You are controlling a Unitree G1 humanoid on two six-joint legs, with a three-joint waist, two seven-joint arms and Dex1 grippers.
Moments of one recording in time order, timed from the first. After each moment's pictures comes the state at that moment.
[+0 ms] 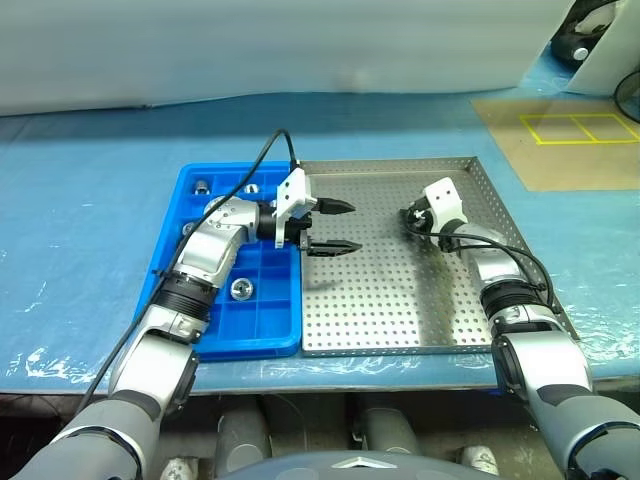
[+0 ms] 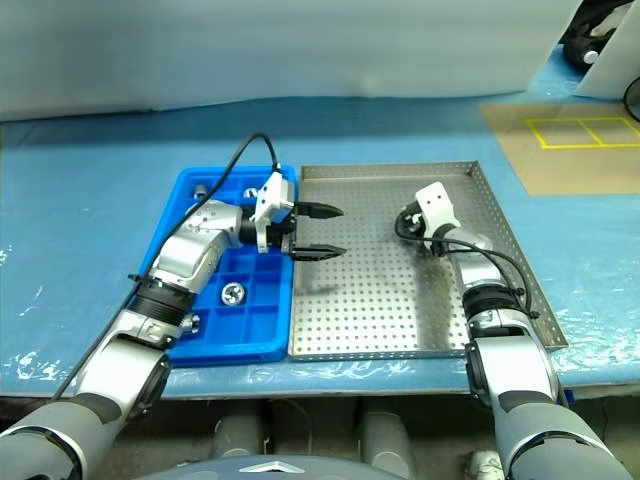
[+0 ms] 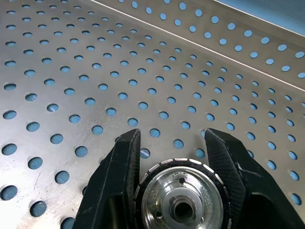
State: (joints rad) left arm -0.74 0.29 -0.20 0.32 -0.29 0.14 -1.22; right arm -0.77 -0.42 -0.01 0.94 -0.02 -0.03 0.48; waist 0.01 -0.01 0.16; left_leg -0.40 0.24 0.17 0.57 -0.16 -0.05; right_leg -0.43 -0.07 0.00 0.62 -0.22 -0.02
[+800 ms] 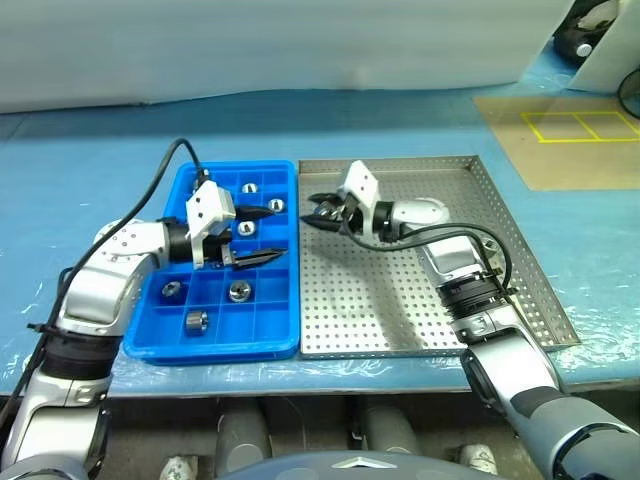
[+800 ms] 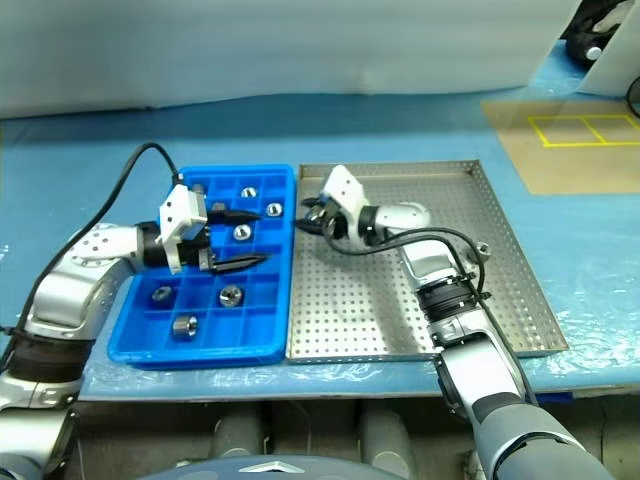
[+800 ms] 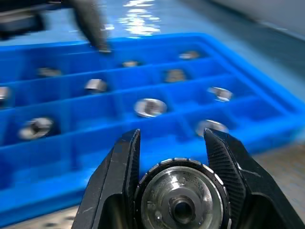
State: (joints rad) left arm -0.34 0.67 0.05 -0.22 -0.39 0.38 -1.07; right arm -0.76 -0.28 0.28 0.31 0.13 0.26 1.06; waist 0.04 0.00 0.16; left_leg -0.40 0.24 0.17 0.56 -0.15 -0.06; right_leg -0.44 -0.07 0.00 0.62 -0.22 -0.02
